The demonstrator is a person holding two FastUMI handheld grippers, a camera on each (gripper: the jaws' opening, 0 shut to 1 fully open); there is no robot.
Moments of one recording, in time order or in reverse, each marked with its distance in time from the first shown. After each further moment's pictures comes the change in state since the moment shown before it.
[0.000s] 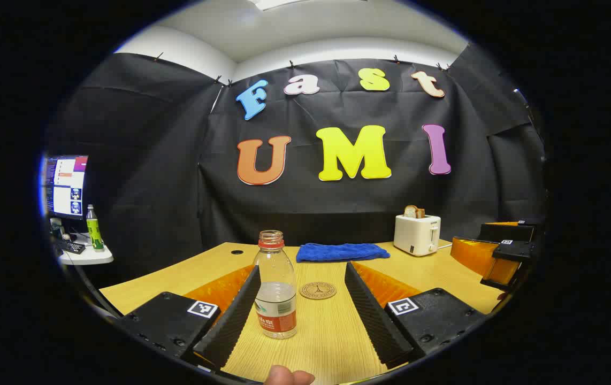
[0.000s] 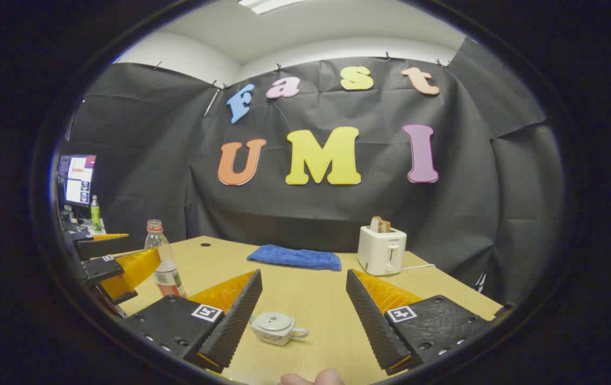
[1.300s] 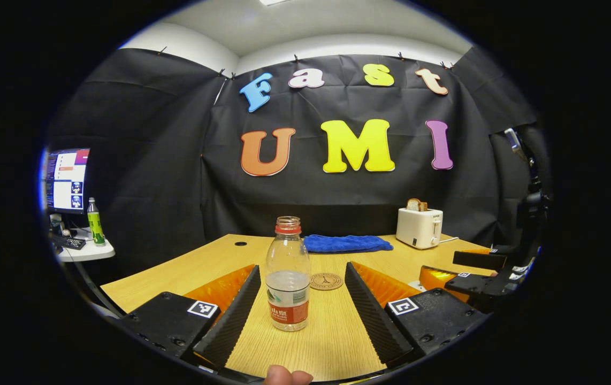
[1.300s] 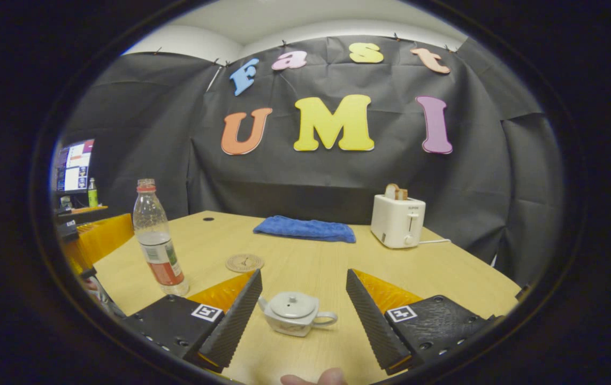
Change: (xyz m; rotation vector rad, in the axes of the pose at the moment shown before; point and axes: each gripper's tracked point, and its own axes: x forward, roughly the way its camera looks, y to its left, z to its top) left arm -0.010 0.020 -0.017 -0.018 0.042 0.005; right arm 0.040 0.035 -0.073 -0.010 0.159 0.020
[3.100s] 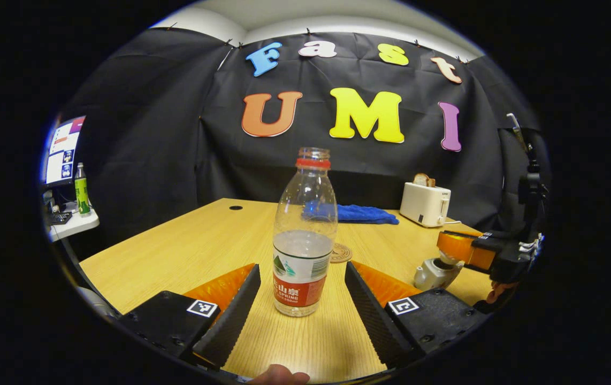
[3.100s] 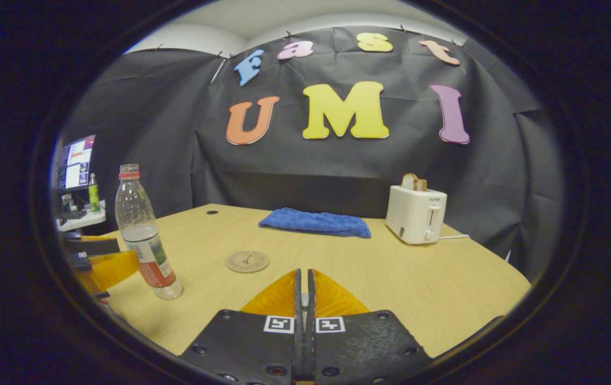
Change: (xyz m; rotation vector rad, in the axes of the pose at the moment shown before) left arm 0.039 0.015 -0.077 -0.067 0.189 -0.037; right arm 0.041 0.010 -0.004 0.002 0.027 0.055
